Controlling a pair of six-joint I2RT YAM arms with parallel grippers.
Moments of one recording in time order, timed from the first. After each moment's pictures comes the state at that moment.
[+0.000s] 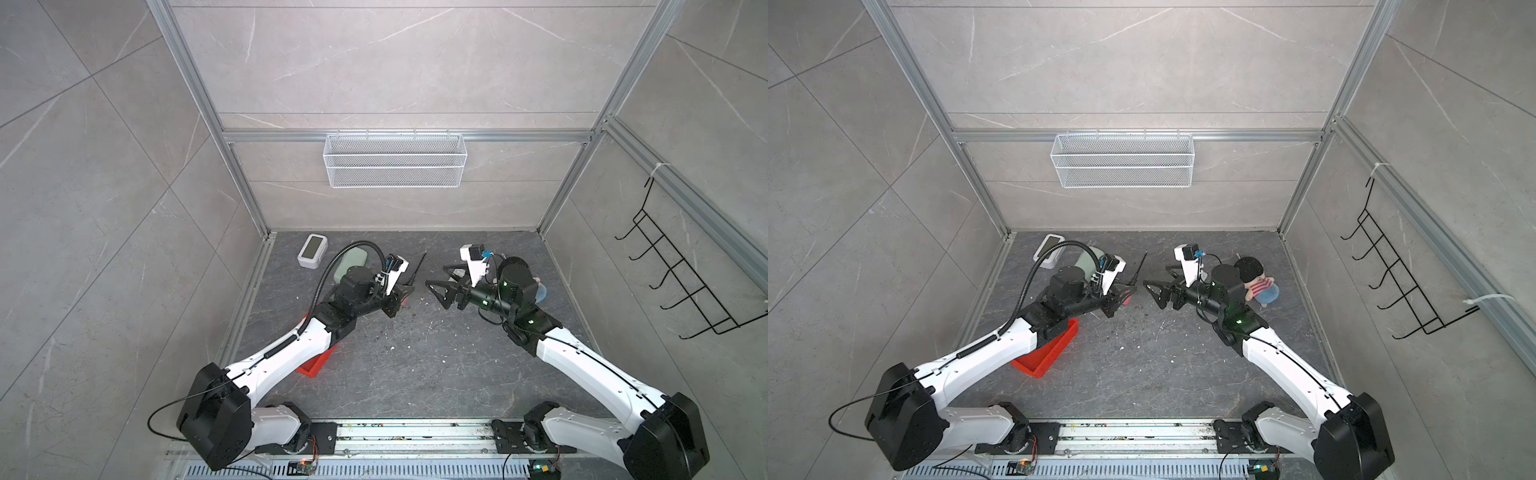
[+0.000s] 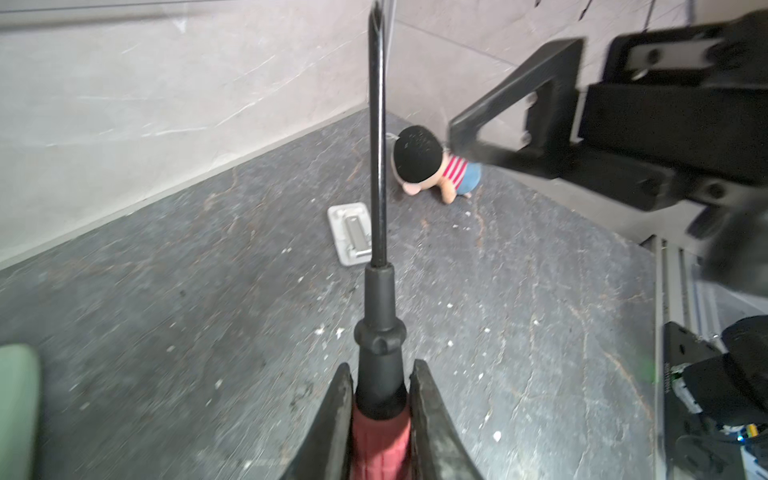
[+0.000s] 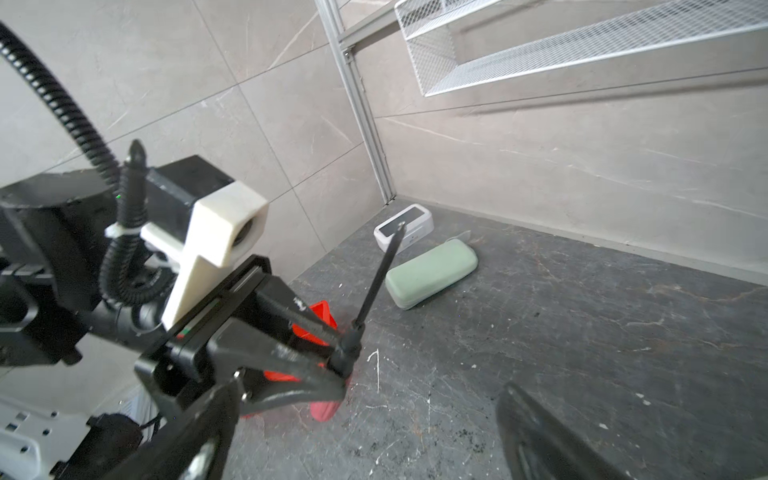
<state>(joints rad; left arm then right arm) -0.64 1.28 0.91 0.00 0.32 0.01 0.48 1.15 0.82 0.21 -0.50 0.24</state>
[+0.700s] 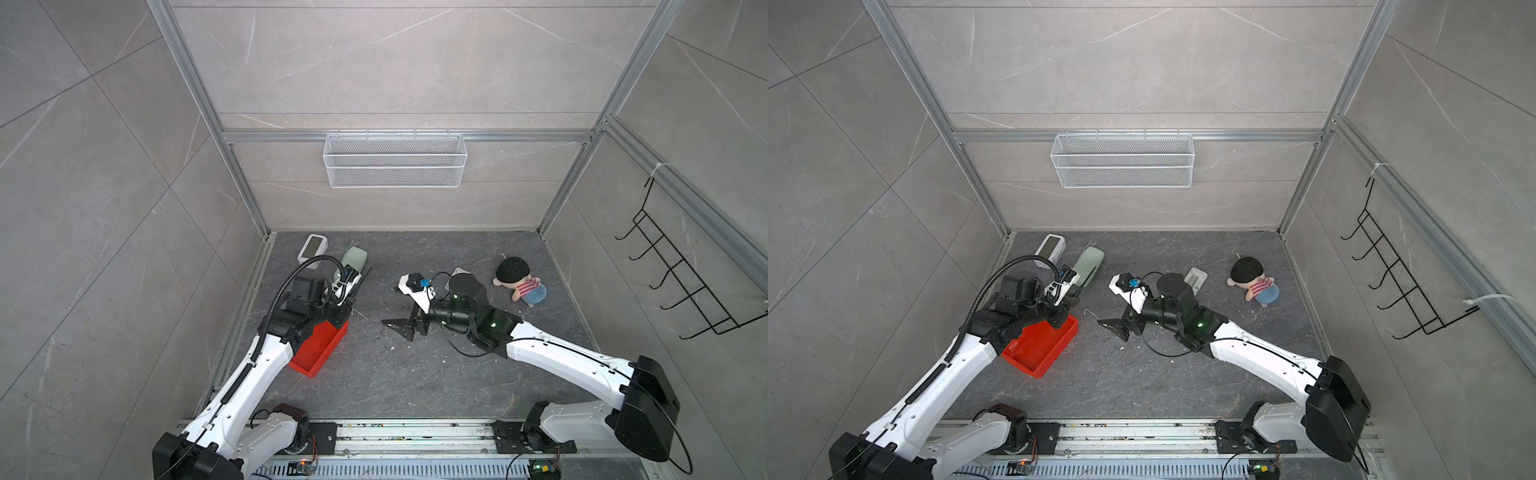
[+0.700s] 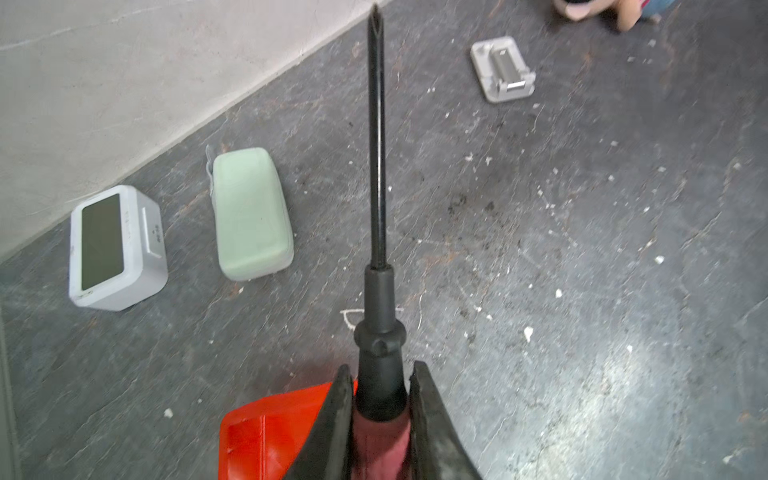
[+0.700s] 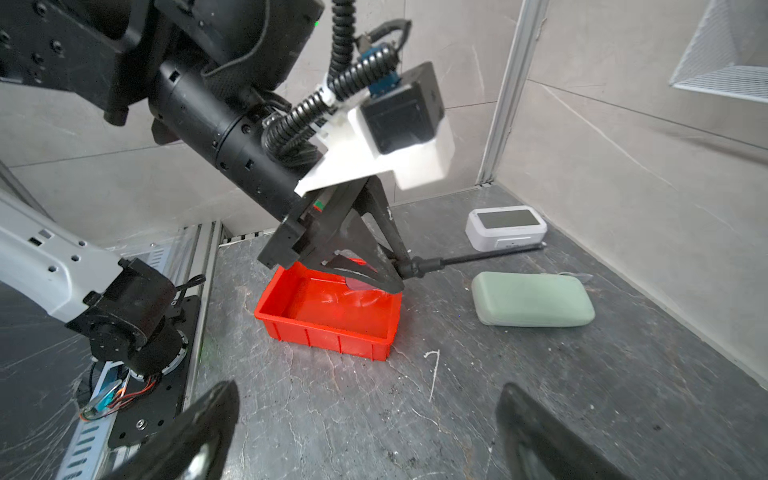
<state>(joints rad) -0.34 1.04 0.89 -0.58 0.20 0.39 0.84 1.35 0.97 0.12 -0.43 -0.13</state>
